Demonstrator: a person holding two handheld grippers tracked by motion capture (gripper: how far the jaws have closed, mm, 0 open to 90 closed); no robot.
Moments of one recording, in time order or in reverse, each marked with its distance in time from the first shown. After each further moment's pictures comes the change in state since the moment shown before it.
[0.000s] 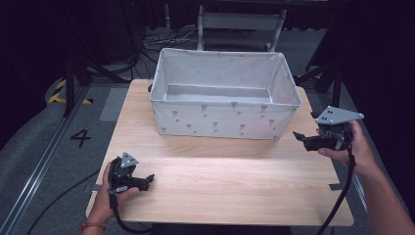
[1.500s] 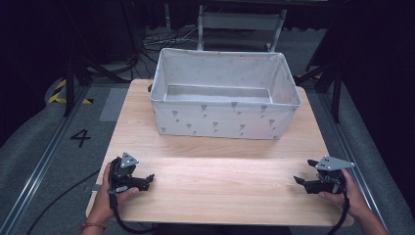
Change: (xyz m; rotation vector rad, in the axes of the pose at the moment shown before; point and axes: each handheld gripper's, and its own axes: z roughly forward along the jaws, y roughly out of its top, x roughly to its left) left arm 0.000 0.000 0.000 0.000 0.001 -0.002; right arm 0.045 -0.158 0.035 0.078 0.161 0.176
